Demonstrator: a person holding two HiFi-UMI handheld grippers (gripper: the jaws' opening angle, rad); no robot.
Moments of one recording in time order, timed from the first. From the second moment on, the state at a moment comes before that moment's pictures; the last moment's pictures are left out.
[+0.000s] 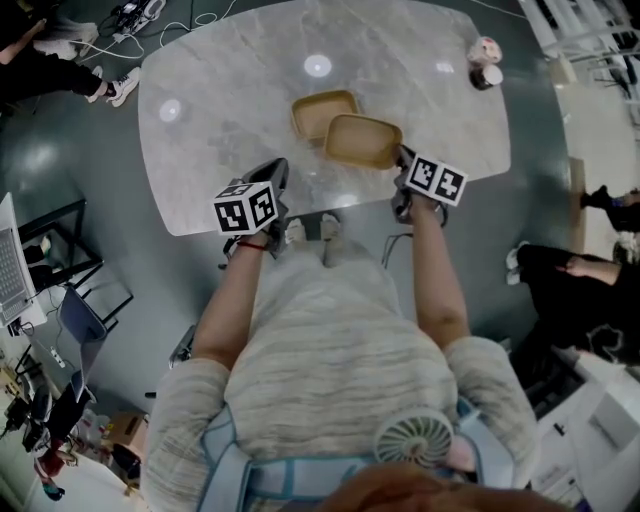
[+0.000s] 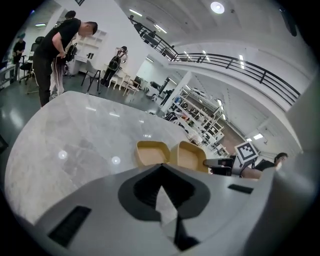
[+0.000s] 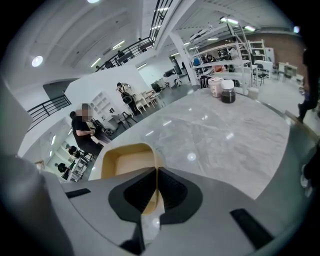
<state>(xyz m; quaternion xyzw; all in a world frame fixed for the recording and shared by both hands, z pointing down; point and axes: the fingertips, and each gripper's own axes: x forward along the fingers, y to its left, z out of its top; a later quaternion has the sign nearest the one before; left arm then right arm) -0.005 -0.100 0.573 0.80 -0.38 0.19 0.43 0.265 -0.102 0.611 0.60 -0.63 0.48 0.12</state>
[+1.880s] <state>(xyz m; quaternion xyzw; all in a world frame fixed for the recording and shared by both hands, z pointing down) -0.040 -0.083 0.613 0.76 -0.39 0.24 0.47 0.199 -0.091 0.720 0.49 -0.62 0.52 0.33</state>
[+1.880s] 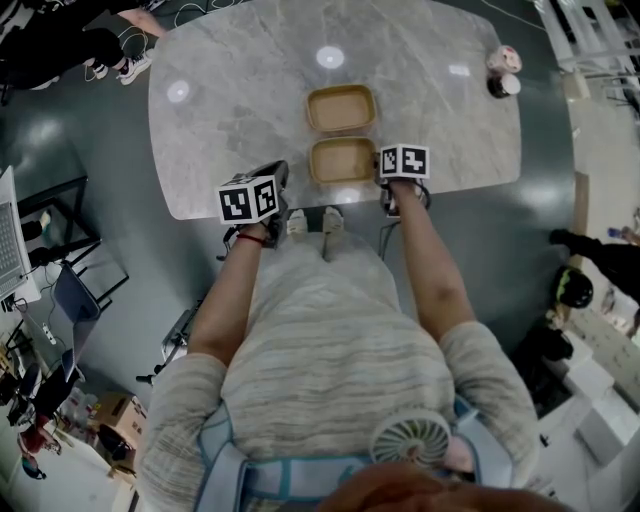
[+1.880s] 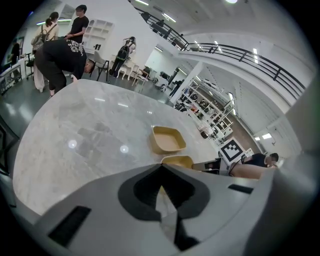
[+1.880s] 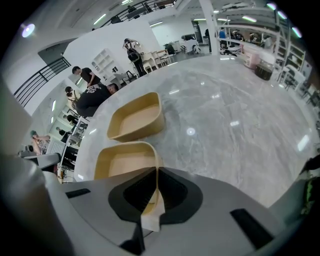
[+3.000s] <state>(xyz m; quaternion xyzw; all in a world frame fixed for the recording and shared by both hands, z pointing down) -0.035 -0.080 0.607 0.76 -0.39 0.23 0.47 0.205 -0.089 0.708 0.51 -0.64 0.50 0.30</state>
